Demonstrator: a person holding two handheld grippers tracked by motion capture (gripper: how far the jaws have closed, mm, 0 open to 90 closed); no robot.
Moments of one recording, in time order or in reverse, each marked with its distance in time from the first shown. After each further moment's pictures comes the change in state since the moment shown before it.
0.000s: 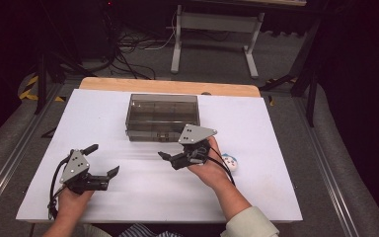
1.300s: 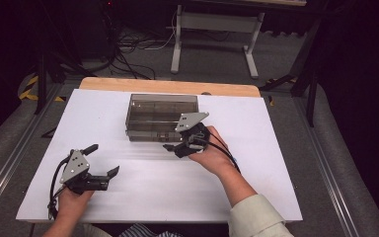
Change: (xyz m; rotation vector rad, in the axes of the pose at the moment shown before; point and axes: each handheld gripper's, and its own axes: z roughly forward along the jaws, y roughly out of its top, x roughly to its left) left arm 0.000 0.000 0.000 -0.001 0.002 0.002; right arm -0.032 0.012 0.010 0.231 0.080 -0.019
